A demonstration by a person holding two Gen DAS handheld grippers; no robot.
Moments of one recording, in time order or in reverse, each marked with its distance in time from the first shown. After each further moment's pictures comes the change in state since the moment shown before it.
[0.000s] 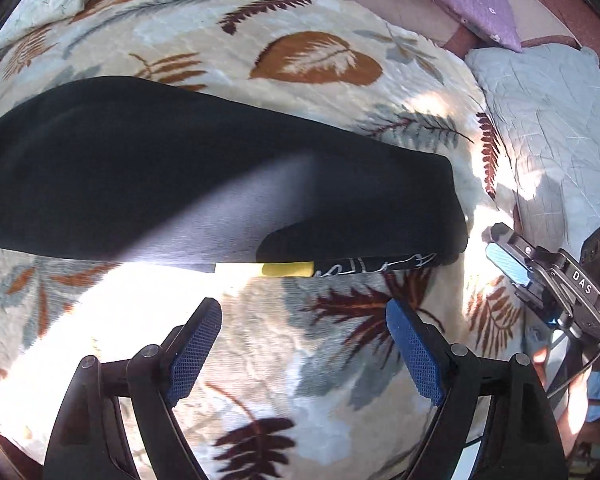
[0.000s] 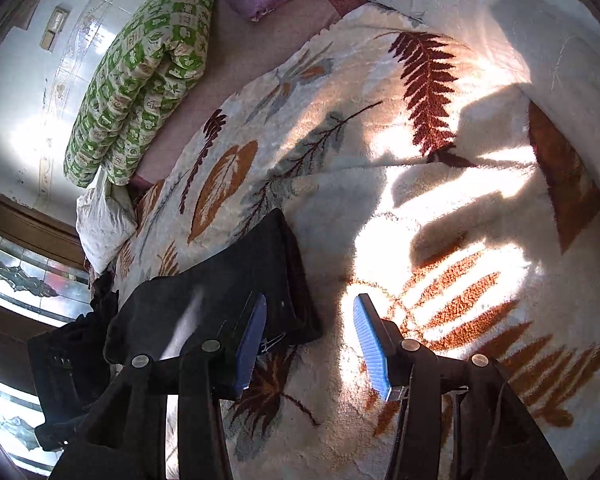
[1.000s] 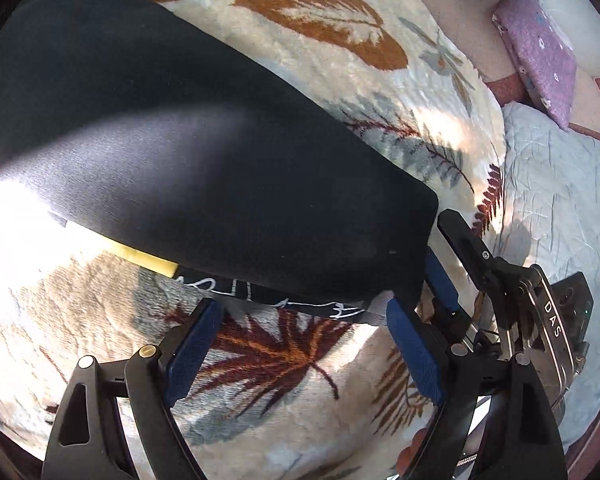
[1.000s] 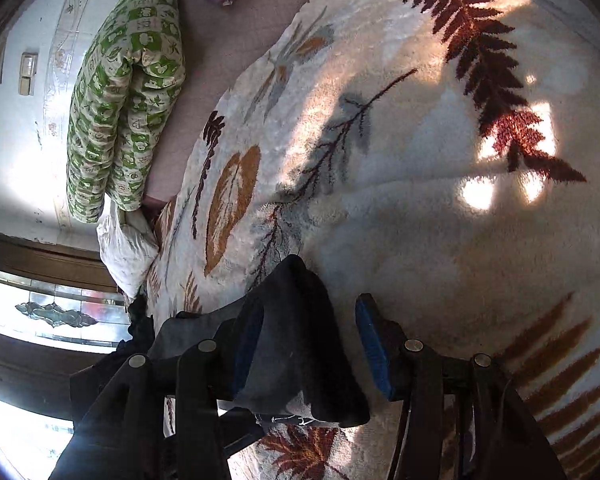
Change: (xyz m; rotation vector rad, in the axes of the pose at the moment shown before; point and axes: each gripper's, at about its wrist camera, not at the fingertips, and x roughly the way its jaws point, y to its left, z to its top) left arm 0.075 -0.025 0.026 -0.371 0.094 -0.145; right arm 0.061 -0.006 0.038 0.147 0.076 0.138
